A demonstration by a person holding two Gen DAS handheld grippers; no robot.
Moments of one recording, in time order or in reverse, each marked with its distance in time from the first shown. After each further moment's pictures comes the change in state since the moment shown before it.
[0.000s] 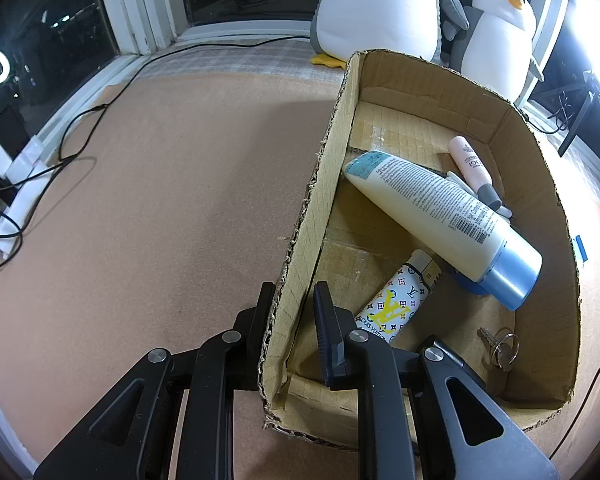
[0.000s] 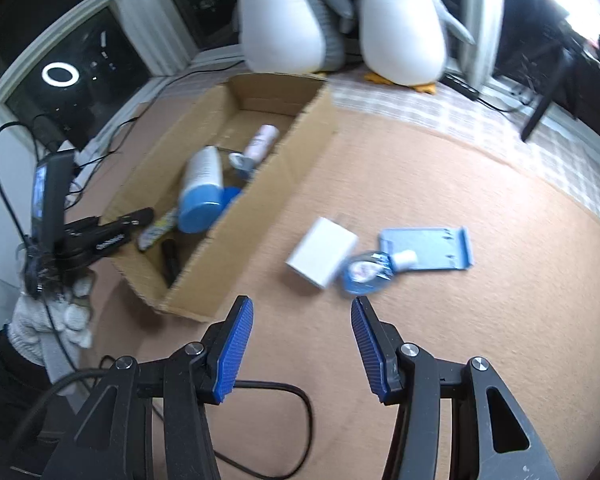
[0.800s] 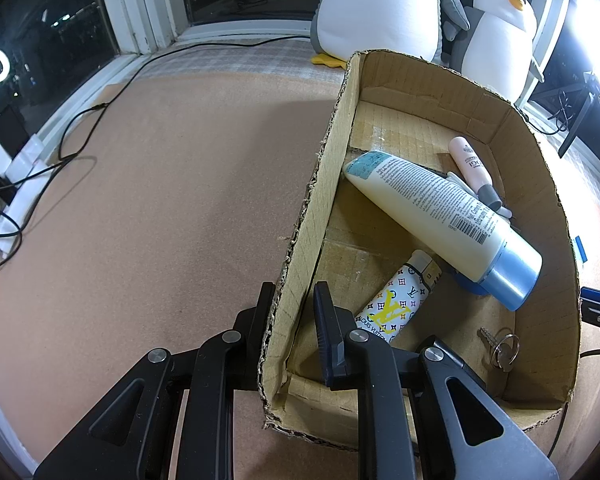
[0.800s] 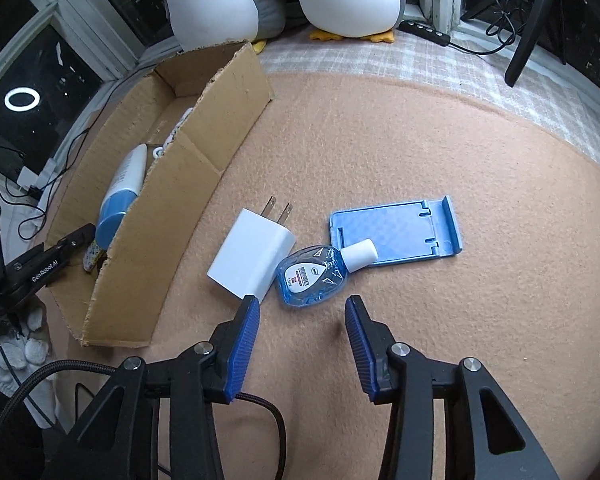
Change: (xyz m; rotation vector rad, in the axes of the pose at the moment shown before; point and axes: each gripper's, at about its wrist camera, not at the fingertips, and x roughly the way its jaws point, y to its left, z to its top) left arm 0.000 0.000 0.000 0.000 0.000 -0.002; right arm 0.047 -0.039 0.007 0.119 0.075 -0.024
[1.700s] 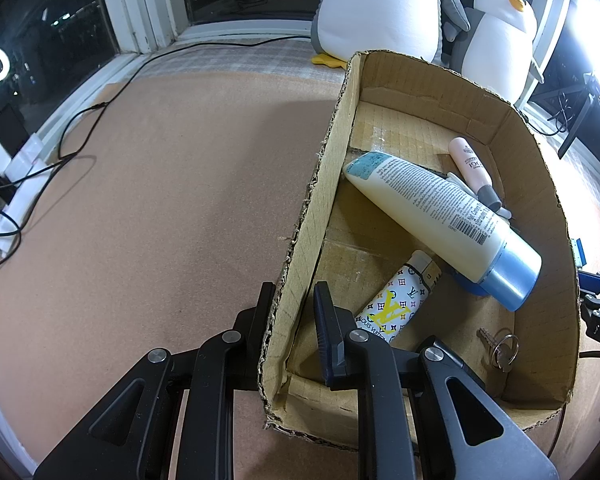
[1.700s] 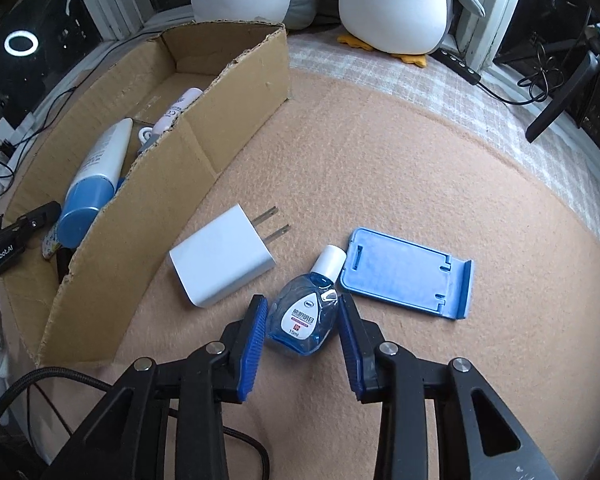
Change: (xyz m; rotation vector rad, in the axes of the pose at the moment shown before) left arm 0.000 0.000 0.000 0.000 0.000 0.000; right arm 0.024 0.029 0.019 -0.154 0.014 -0.148
